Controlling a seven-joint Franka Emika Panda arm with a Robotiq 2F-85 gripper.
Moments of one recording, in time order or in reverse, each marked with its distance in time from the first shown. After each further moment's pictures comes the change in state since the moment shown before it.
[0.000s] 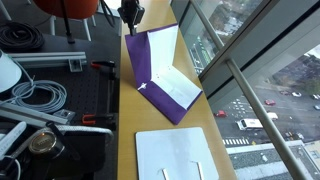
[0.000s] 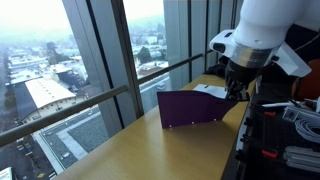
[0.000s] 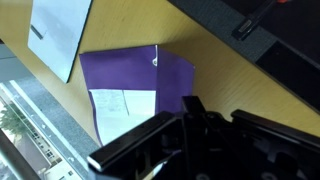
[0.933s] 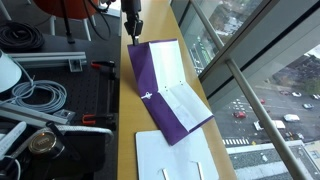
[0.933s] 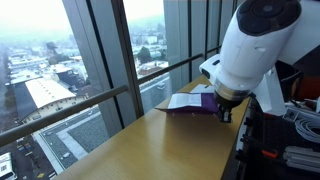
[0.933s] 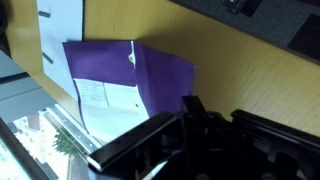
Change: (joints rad) arm 0.052 0.264 -0.001 0.152 -0.200 -0.106 0.447
